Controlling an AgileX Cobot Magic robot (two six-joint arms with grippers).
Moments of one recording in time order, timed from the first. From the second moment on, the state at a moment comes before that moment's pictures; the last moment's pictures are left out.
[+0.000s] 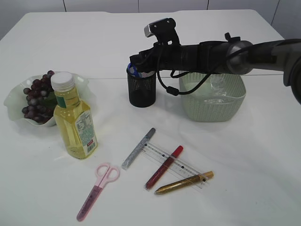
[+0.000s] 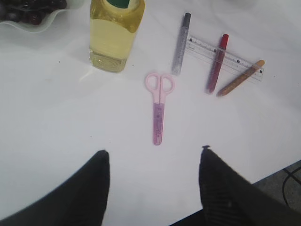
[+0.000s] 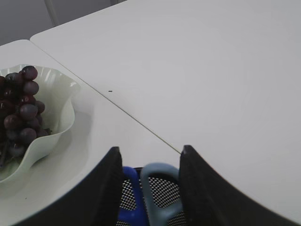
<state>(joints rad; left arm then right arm) -0.31 0.80 -0.76 -0.26 0.94 -0.05 0.30 2.46 -1.93 1.79 0.52 -1.97</state>
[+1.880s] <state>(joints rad) -0.31 0.80 -0.76 -0.22 0.98 -0.05 0.51 1.84 -1.50 0.10 1.22 -0.09</state>
